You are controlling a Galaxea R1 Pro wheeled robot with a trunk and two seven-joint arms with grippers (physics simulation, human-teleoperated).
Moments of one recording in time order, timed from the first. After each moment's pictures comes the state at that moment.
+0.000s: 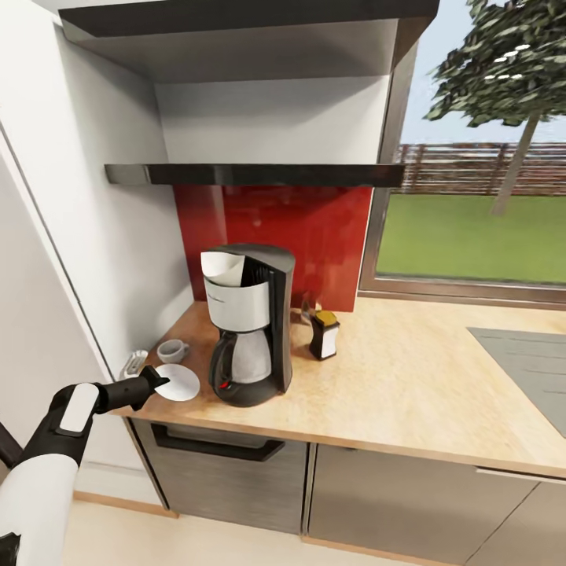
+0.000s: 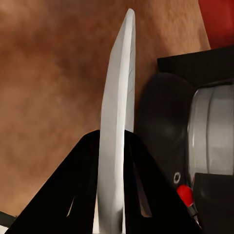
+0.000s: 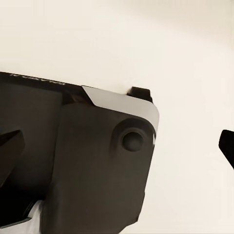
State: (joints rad) left arm -0.76 0.18 0.43 -0.78 0.68 0.92 -0.11; right arm -0.28 0.02 0.32 -0.02 -0.16 0.08 0.05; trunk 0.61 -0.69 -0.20
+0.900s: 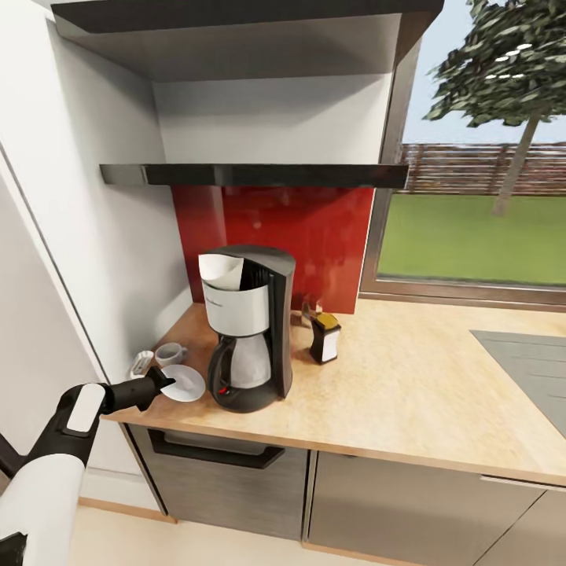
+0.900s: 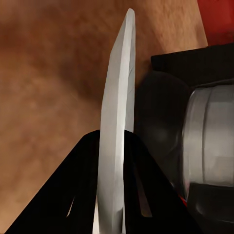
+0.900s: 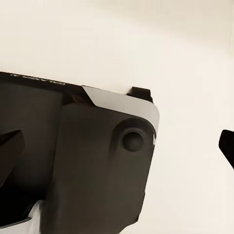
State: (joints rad) left arm -0.76 0.16 0.43 -0.77 0.68 0.92 -0.11; right arm -0.28 0.02 0.32 -0.02 -0.15 0.08 0.05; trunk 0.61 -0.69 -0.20
